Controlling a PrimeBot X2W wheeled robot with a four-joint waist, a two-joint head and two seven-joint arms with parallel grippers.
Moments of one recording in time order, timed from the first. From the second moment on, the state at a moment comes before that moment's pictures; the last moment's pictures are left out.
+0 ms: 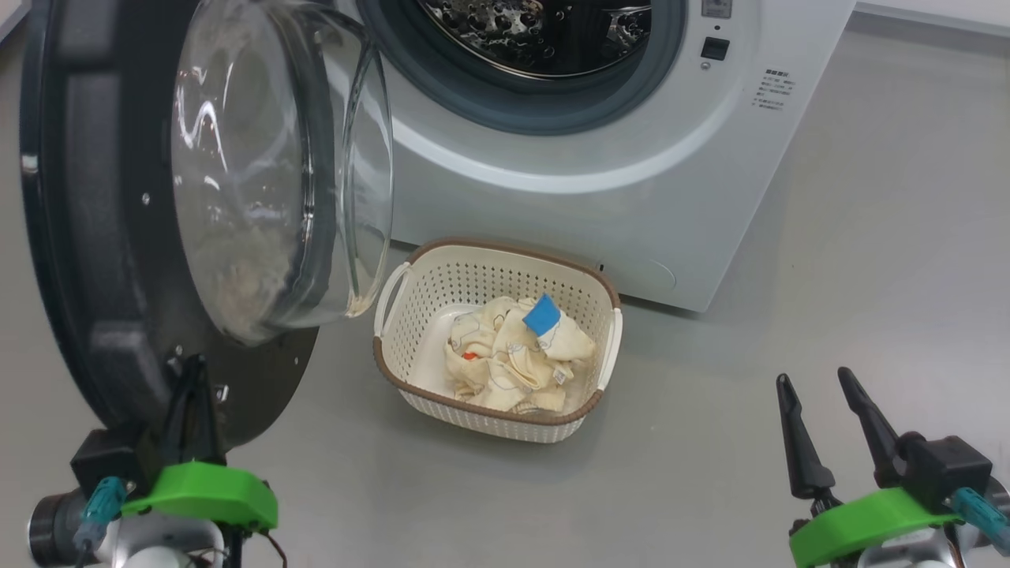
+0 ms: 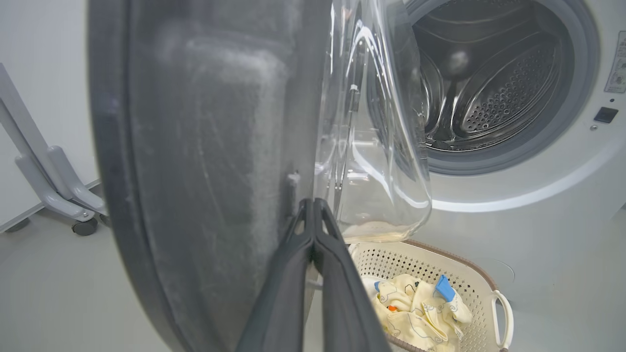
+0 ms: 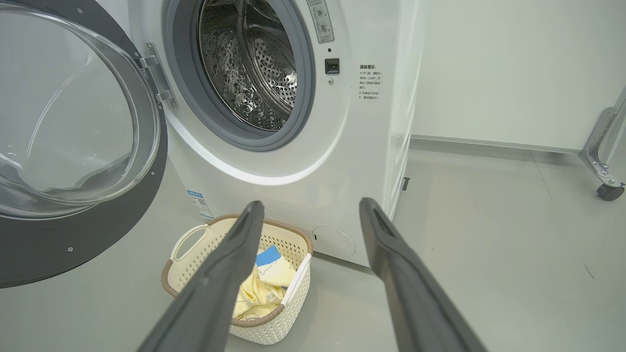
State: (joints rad) left arm -0.12 0.31 -0.28 0.08 -0.44 0.25 -0.15; right arm 0.11 -0.04 0.00 0.05 0.14 0.13 -0.22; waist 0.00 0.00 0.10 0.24
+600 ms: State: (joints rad) left arm -0.20 0.37 -0.16 0.26 -0.50 0.25 -0.21; right arm 0.09 -0.04 -0.01 0.05 0.14 0.13 -0.22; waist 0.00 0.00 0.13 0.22
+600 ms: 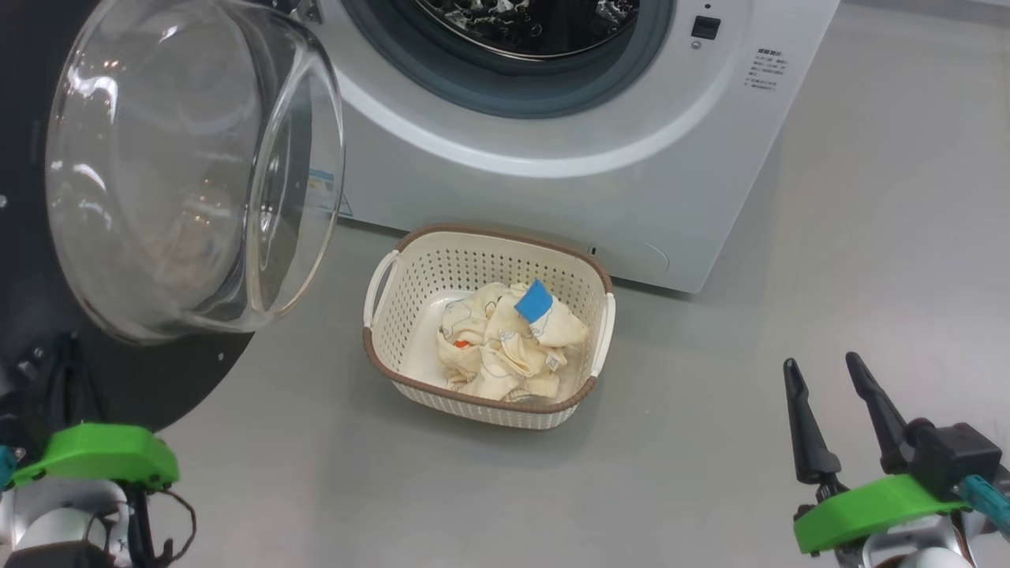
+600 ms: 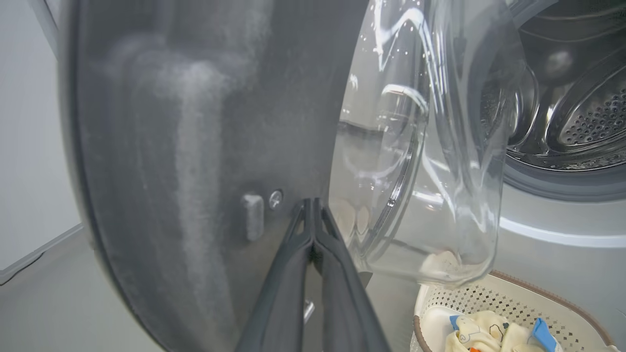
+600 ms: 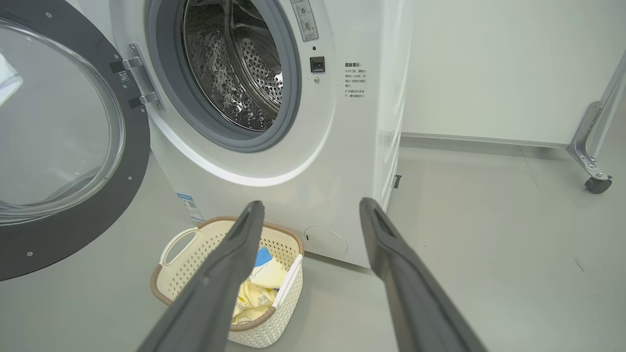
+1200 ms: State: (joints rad) left arm -0.36 0.41 -0.10 0.51 -0.52 0.25 -0.23; right arm 0.07 -0.04 0.00 0.04 0.14 0.13 -0.21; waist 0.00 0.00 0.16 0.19
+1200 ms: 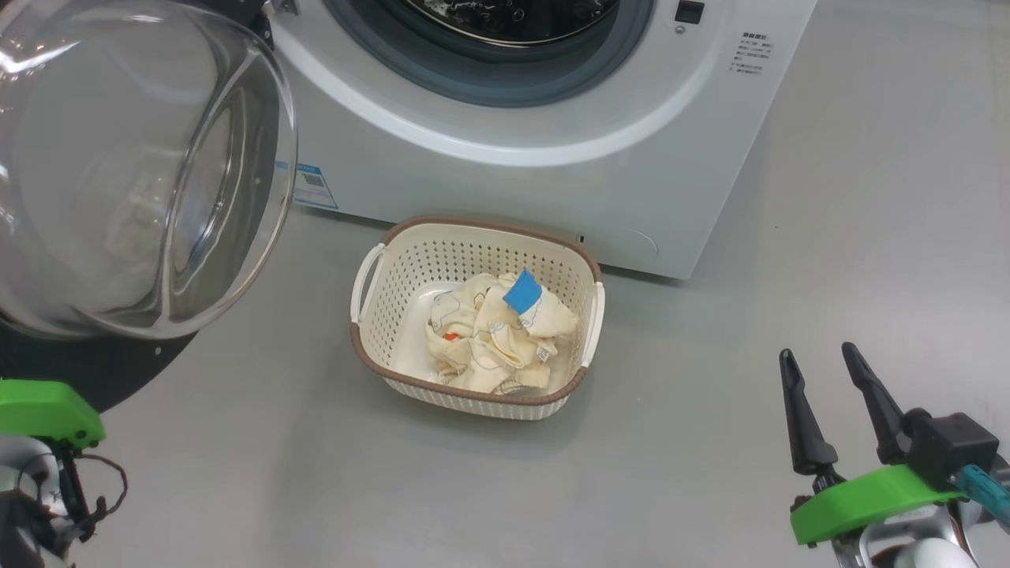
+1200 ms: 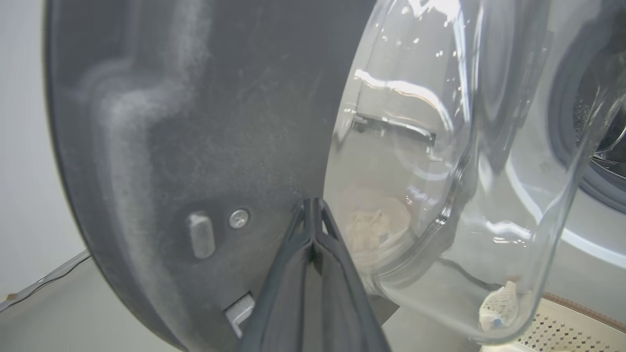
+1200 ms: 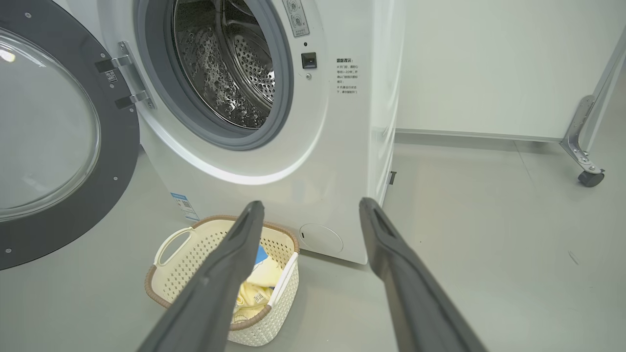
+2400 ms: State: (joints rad) left arm -0.35 0.43 -0.06 0.51 -0.47 0.24 -0.25; right arm 0.07 -0.04 0.00 0.04 0.12 0.13 -0.20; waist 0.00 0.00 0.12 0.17
